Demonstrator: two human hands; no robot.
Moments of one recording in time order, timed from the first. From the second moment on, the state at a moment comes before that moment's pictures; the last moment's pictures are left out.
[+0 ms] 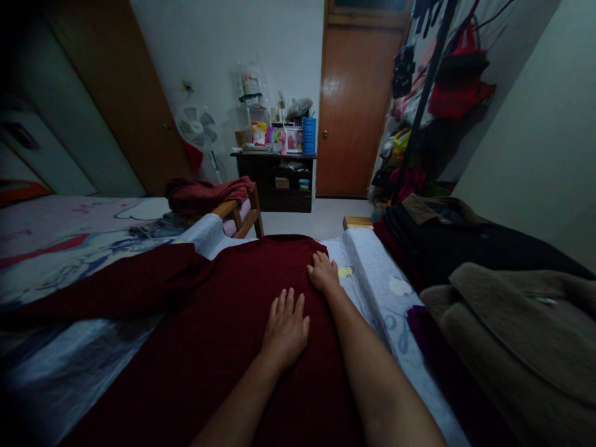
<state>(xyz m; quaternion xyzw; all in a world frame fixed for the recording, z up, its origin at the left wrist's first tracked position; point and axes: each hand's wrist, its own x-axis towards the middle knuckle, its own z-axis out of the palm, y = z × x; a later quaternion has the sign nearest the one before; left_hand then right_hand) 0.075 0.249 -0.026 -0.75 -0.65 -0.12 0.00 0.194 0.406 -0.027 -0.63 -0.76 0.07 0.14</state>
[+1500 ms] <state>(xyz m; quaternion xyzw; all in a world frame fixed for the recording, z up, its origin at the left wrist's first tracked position) 0.075 0.248 -0.023 -0.75 -0.65 -0.12 -0.02 0.186 0.406 -0.014 -0.60 -0.78 0.09 0.12</state>
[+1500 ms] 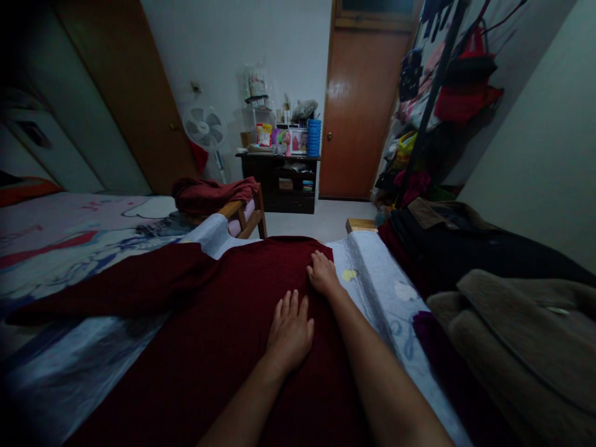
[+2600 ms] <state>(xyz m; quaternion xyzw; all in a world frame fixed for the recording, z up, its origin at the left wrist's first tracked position) 0.075 0.248 -0.023 -0.73 -0.67 -0.14 0.00 0.180 0.361 -0.008 -0.63 -0.76 0.06 0.15</state>
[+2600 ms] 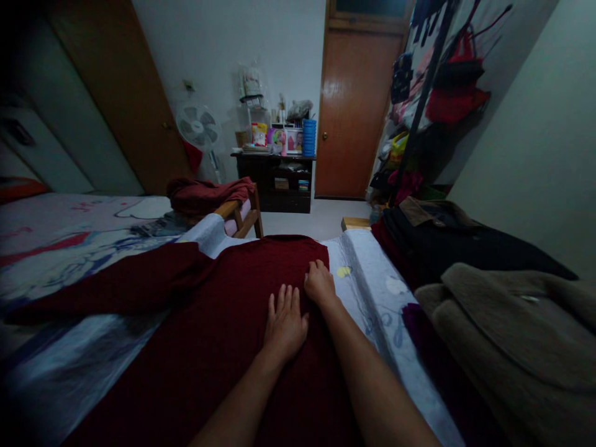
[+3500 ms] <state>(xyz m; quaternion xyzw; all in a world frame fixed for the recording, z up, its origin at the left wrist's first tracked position) 0.075 0.249 -0.024 -0.73 -0.67 -0.11 -0.01 0.196 0.406 -0.029 -0.70 -0.70 0.08 0.13</state>
